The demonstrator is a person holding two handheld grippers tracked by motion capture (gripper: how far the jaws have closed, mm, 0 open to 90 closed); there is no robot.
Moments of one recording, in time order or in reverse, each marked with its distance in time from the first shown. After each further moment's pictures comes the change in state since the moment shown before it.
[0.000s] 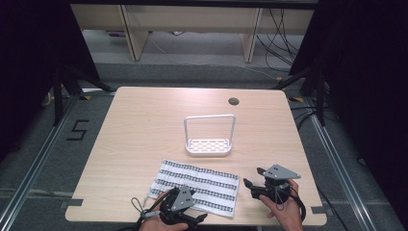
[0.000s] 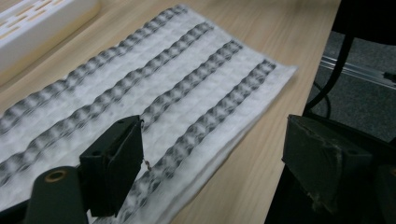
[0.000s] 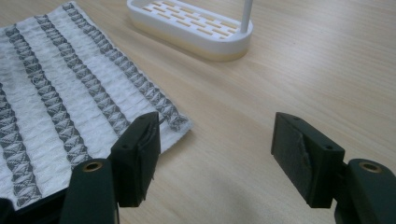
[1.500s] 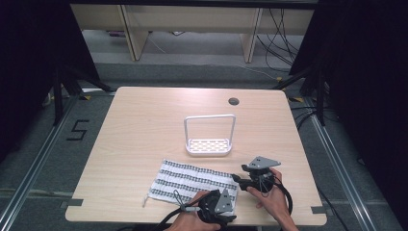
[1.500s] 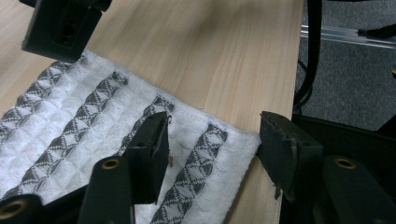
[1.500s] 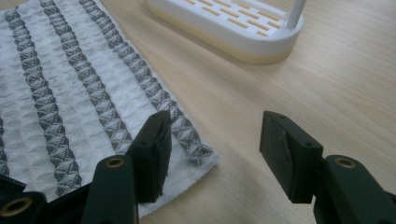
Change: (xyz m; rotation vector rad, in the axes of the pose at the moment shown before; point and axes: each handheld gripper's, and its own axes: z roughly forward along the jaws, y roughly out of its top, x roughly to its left) left arm -0.029 0.039 0.073 0.103 -0.104 0.180; right arm 0.002 0.017 0.045 0.084 0.072 -0.049
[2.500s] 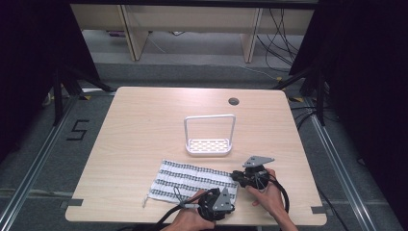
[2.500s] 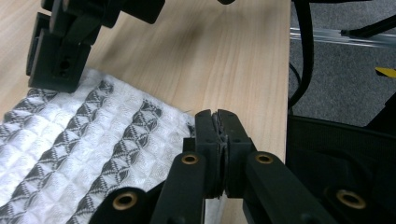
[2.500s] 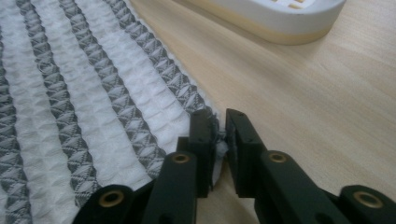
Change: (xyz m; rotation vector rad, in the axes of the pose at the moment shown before) left arm 0.006 -0.001 -0.002 -0.049 -0.047 0.015; right arm -0.004 0.000 0.016 0.062 0.091 0.024
